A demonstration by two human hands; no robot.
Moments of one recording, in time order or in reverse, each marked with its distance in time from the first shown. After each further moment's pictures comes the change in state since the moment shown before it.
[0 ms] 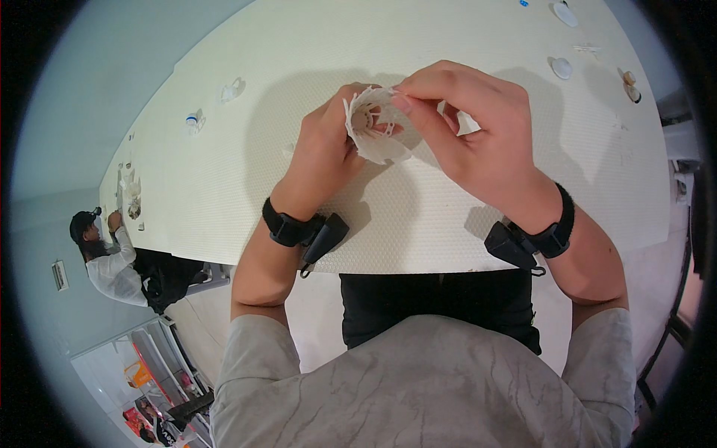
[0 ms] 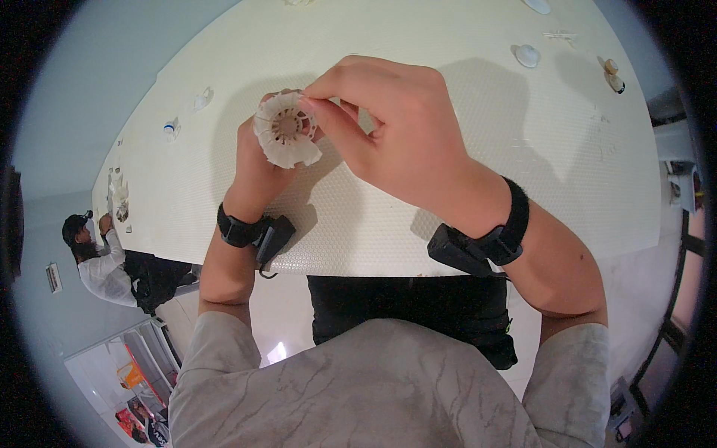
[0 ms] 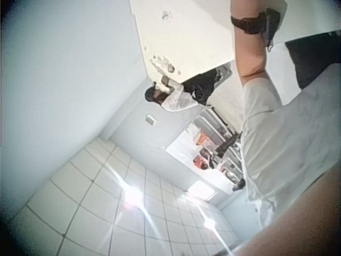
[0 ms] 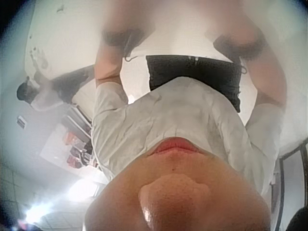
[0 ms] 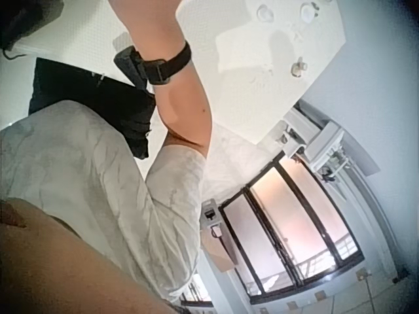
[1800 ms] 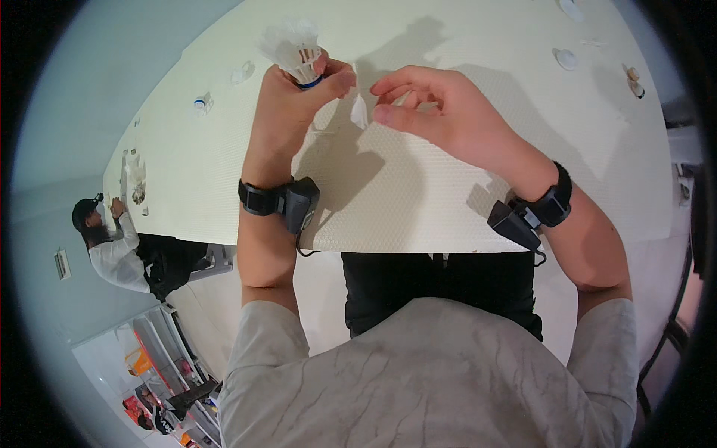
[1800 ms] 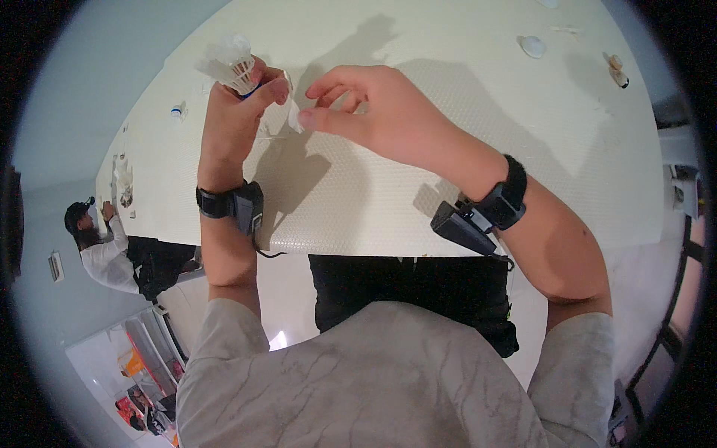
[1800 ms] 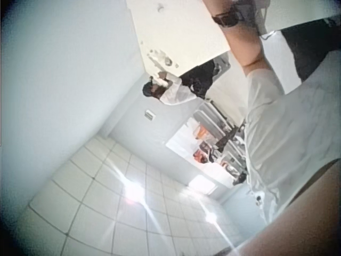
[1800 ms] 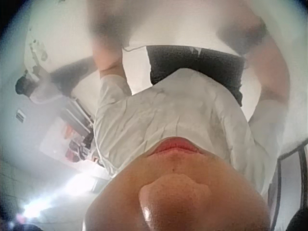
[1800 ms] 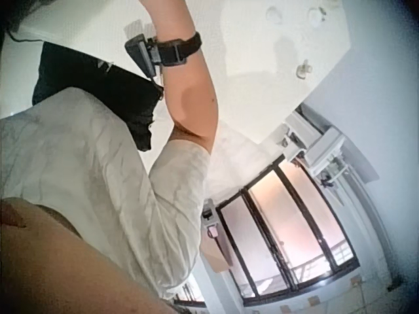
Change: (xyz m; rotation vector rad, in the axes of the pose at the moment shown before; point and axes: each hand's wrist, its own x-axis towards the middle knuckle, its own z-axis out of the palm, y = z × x) left_hand 0.012 -0.023 -0.031 -0.670 0.096 -0.461; right_hand -0.018 0.017 0.018 0.439 -0.377 0.565
